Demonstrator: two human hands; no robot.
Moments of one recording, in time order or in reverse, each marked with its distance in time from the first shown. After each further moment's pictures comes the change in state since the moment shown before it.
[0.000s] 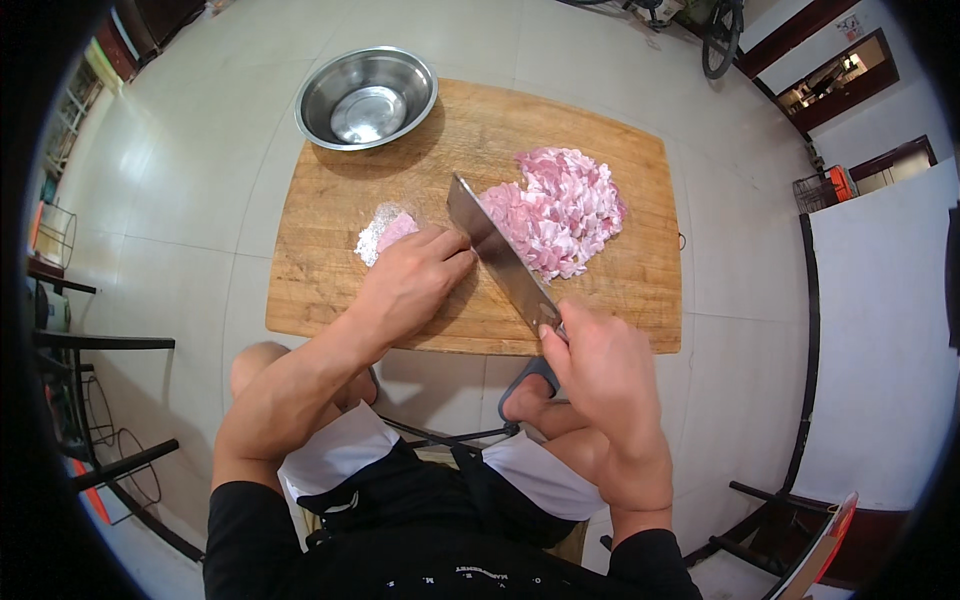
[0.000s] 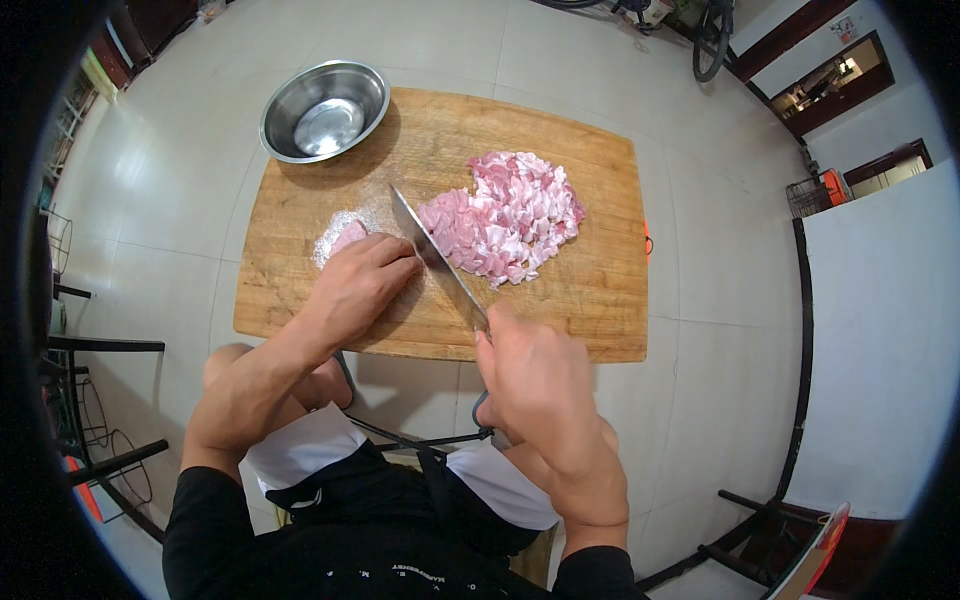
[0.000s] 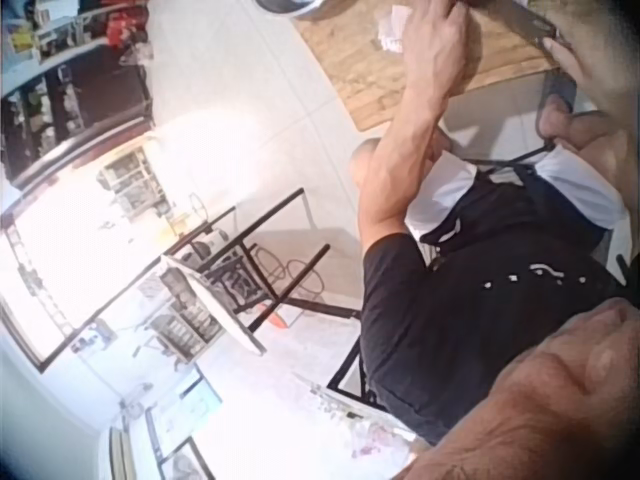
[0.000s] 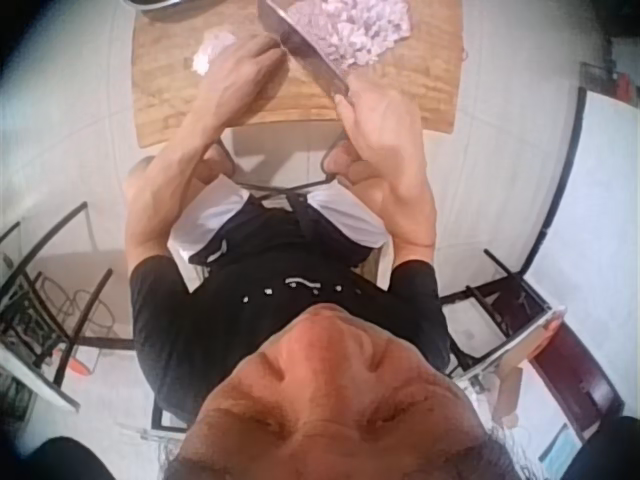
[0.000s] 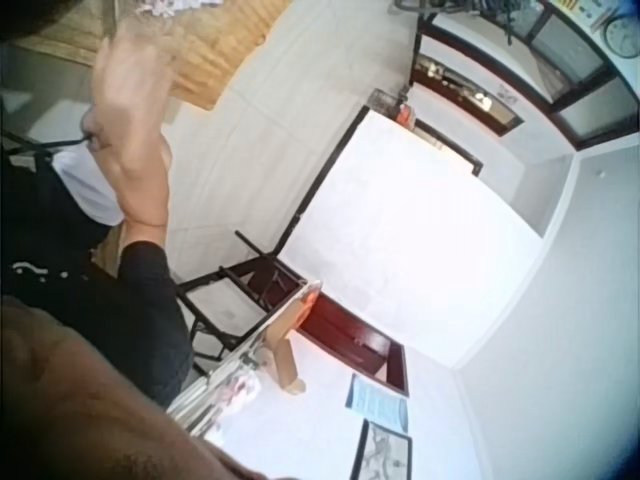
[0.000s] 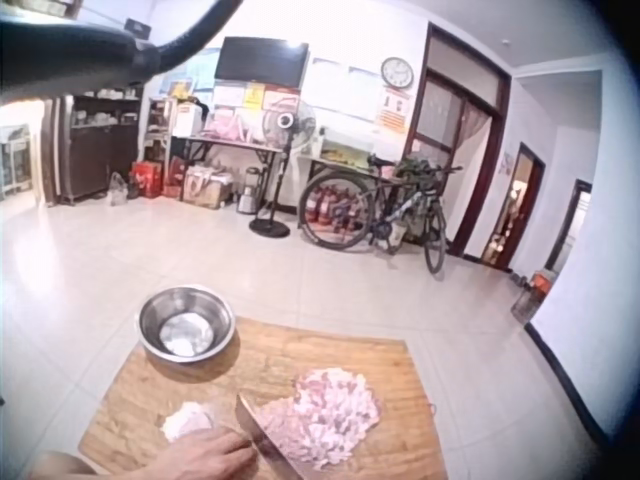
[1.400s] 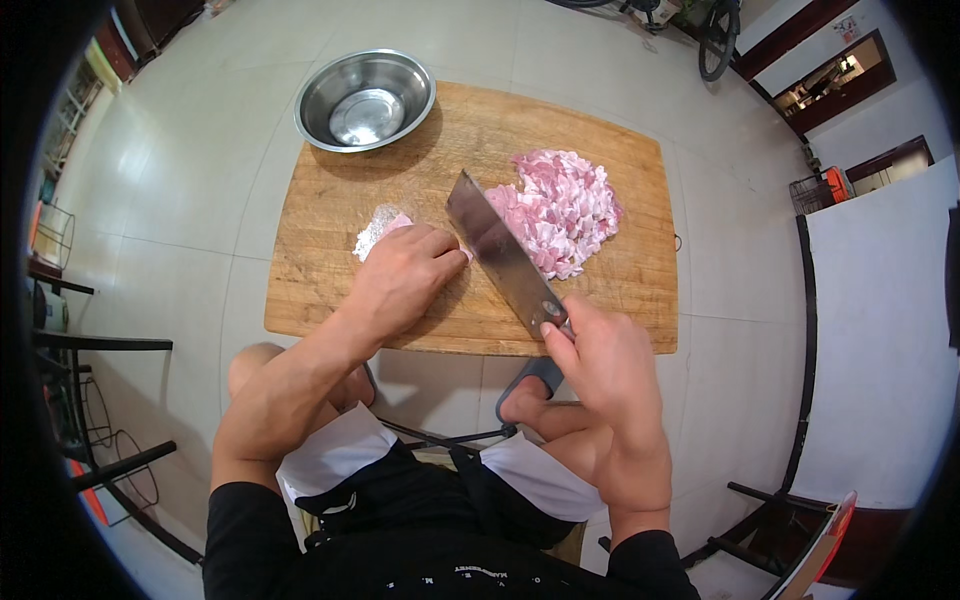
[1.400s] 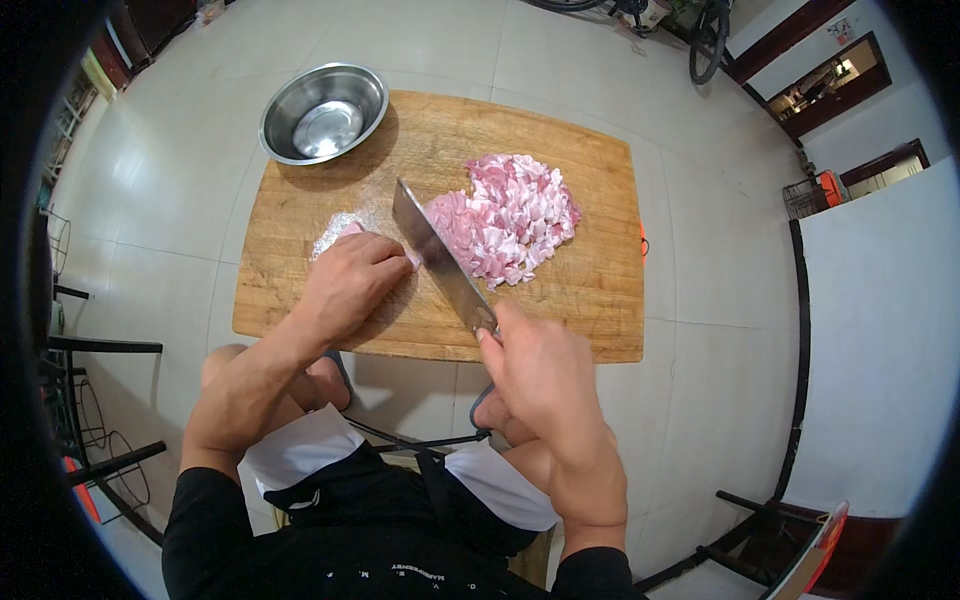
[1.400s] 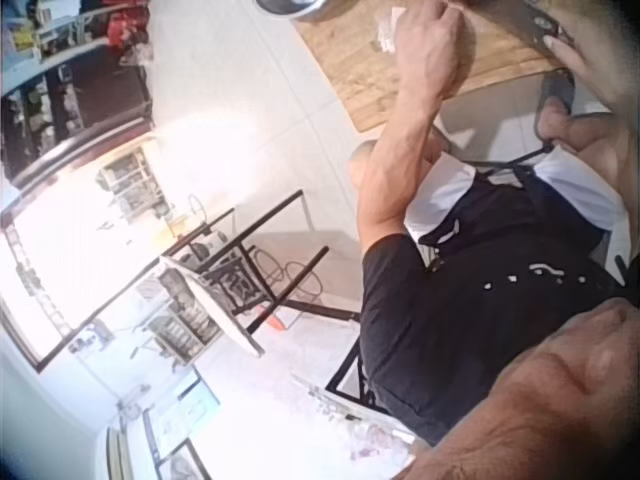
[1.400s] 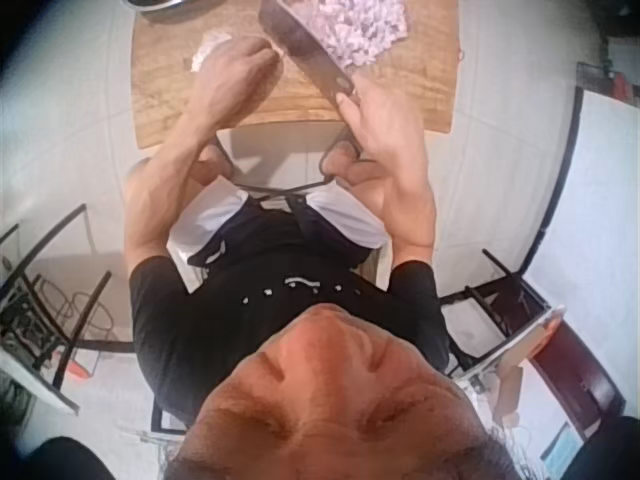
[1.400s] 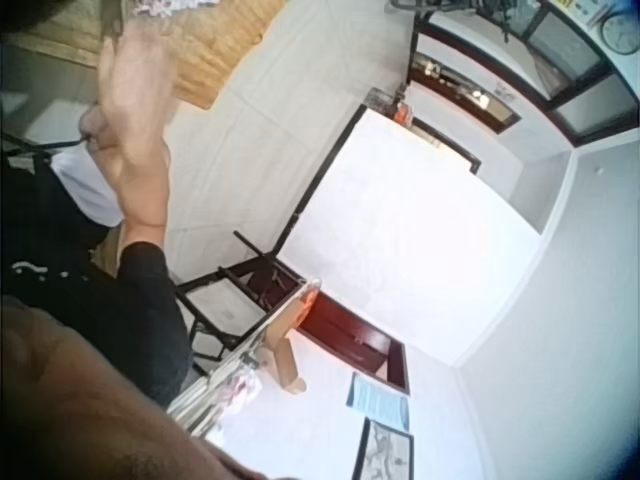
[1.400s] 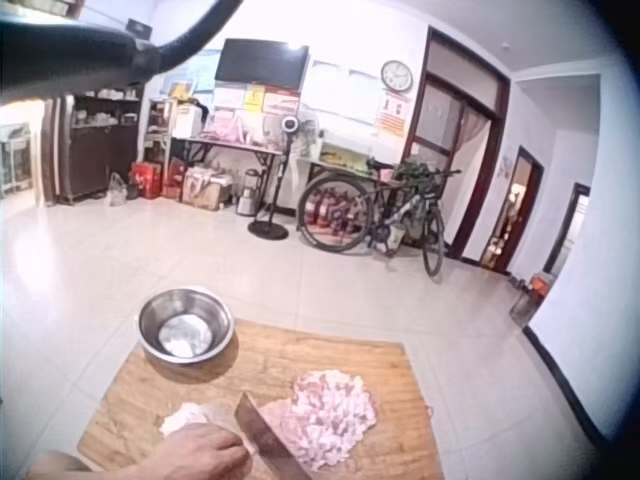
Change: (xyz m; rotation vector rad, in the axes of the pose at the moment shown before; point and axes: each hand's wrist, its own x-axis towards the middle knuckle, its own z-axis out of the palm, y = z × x) left_hand -0.002 -0.007 -0.003 0.054 0.065 0.031; right_hand 0.003 0.010 0.001 0.045 0.007 0.031
